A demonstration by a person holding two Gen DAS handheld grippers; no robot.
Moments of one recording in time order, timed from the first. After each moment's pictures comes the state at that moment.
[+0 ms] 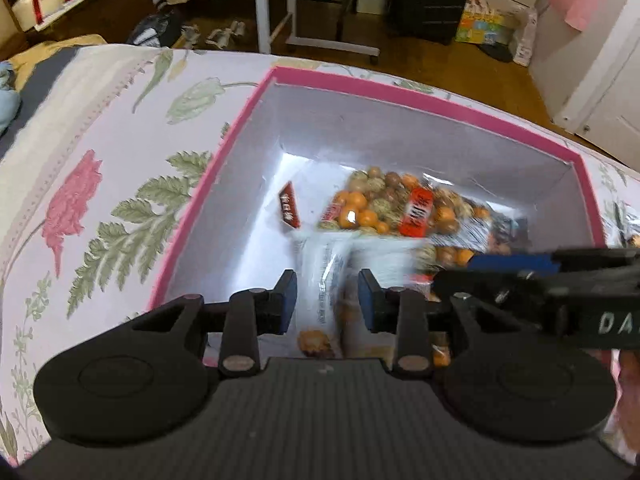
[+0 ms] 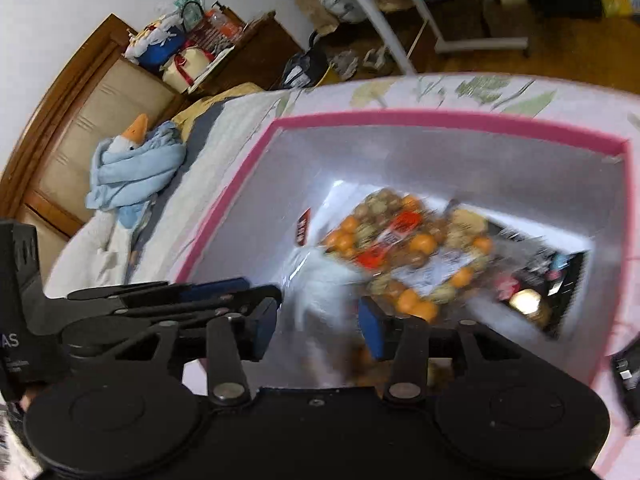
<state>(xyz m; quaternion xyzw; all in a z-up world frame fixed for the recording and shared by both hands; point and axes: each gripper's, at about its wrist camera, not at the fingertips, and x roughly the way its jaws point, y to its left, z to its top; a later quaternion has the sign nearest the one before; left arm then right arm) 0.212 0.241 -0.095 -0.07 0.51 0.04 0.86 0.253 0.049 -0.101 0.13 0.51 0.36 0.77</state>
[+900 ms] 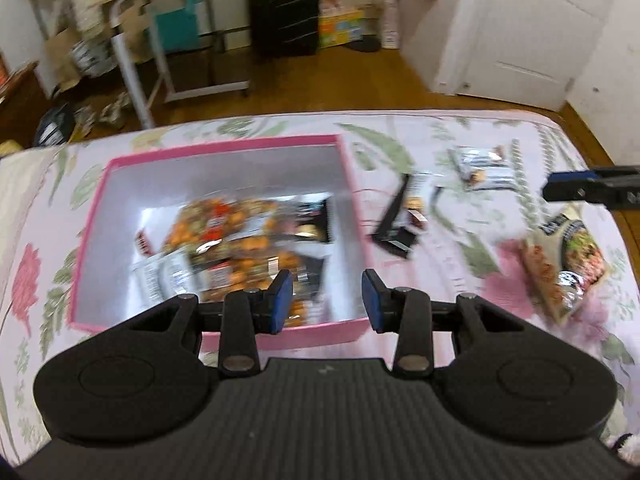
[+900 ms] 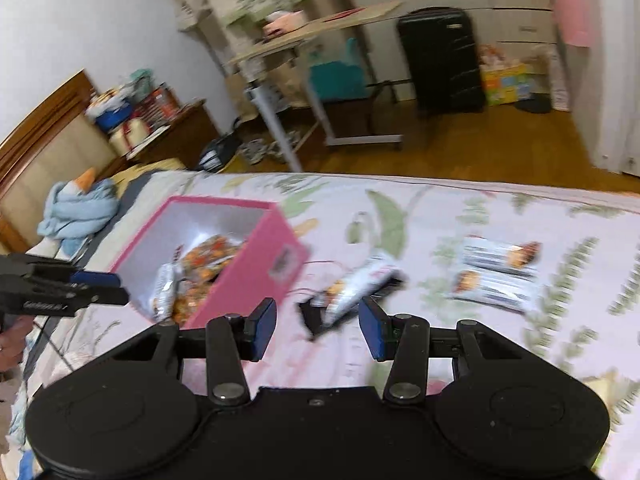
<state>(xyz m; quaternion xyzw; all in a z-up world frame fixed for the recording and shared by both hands) 0.144 0.098 -0.001 0.03 0.47 -0.13 0.87 0.165 -0.222 -0.018 0.10 0.42 0.23 0.87</state>
